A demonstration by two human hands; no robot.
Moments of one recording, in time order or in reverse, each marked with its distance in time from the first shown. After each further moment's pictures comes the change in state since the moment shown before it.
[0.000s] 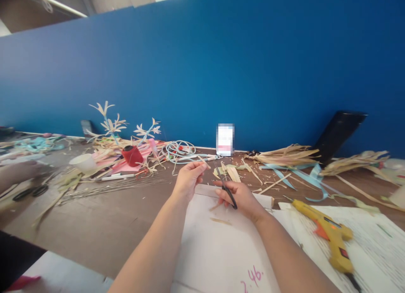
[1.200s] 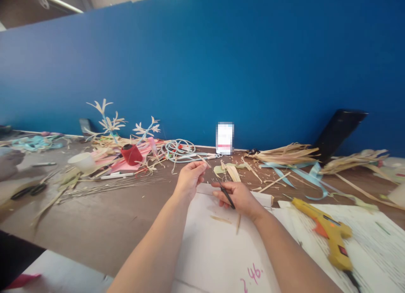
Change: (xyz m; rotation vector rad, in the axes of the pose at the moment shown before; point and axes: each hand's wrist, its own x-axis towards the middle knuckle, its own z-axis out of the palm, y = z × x) left_hand -0.001 -0.001 0.006 -0.051 0.041 -0.056; right_hand 0.001 0.003 0.003 -0.040 -0.018 0.032
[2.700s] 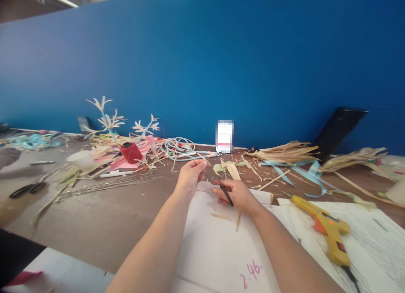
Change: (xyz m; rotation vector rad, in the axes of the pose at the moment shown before) left_hand 0.000 -0.001 0.002 -0.038 0.014 0.013; right_hand 0.001 -0.002 0.004 -0.024 0.020 0.030
